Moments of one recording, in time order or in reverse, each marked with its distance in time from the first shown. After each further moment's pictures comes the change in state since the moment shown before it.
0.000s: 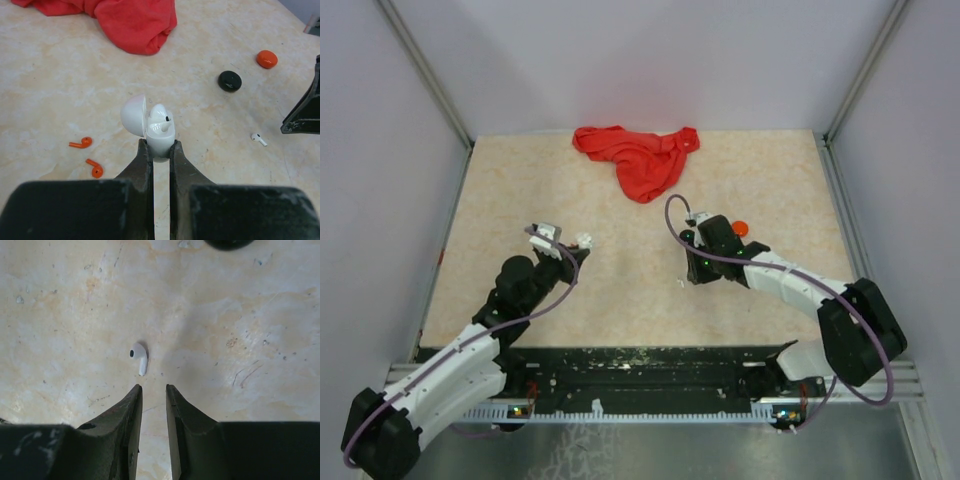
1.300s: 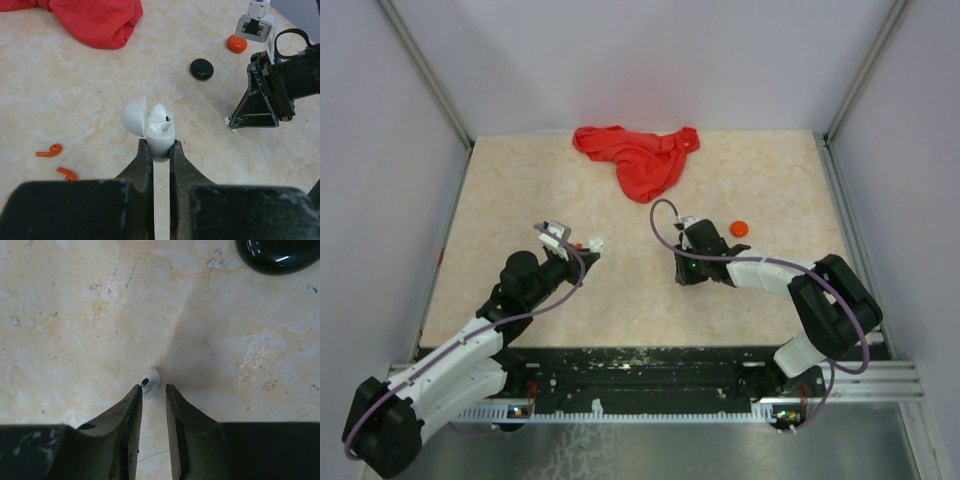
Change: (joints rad) left arm -0.001 0.081 0.030 0.024 0.166 -0.004; right arm 0.008 0.172 -0.048 0.223 -0.083 0.053
